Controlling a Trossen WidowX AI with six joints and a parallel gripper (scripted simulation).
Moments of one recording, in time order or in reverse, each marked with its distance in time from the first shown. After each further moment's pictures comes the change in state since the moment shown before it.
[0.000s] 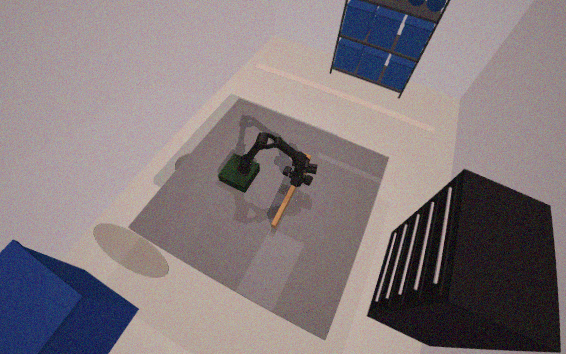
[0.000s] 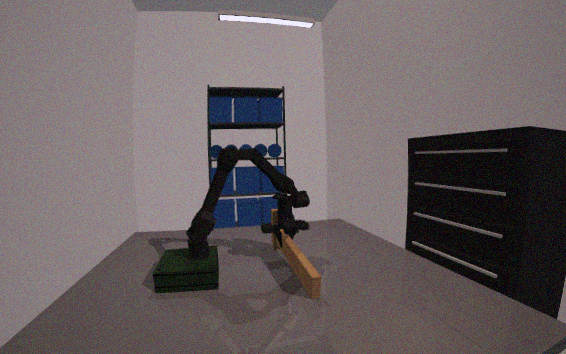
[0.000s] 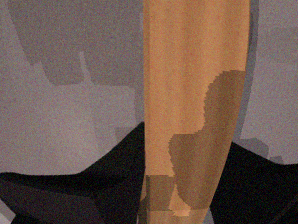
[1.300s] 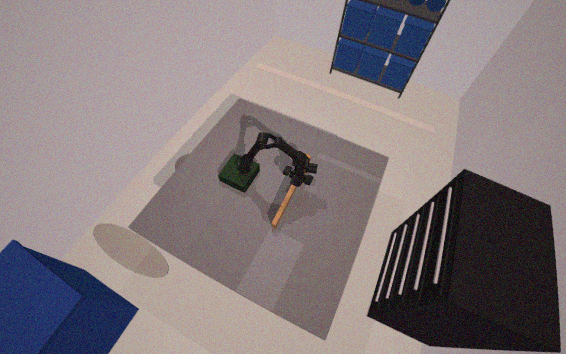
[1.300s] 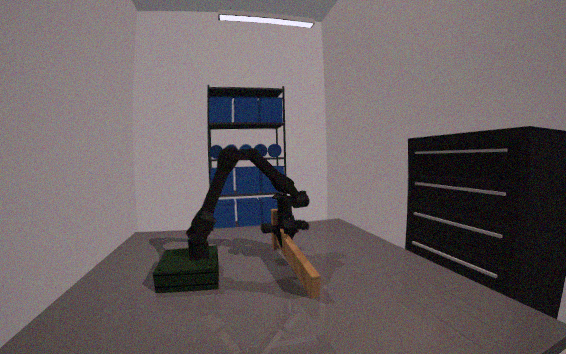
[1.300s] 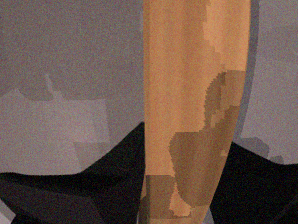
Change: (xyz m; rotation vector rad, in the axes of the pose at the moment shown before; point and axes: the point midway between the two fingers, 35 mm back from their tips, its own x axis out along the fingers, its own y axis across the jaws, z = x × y) arm 0.001 0.000 -0.003 0.001 0.001 0.001
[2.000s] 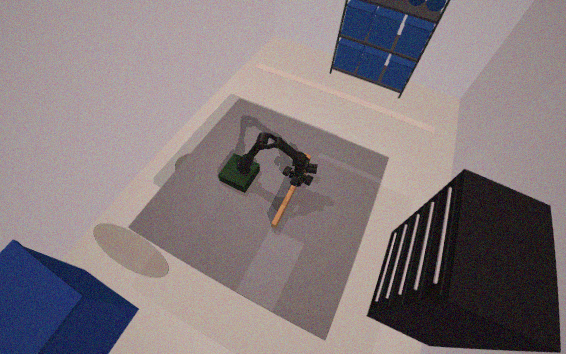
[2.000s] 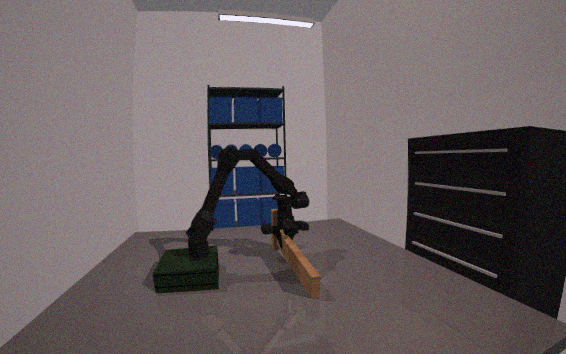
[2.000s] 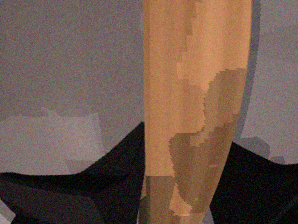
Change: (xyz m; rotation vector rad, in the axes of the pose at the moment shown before) arm 0.003 0.000 0.000 0.001 0.000 0.001
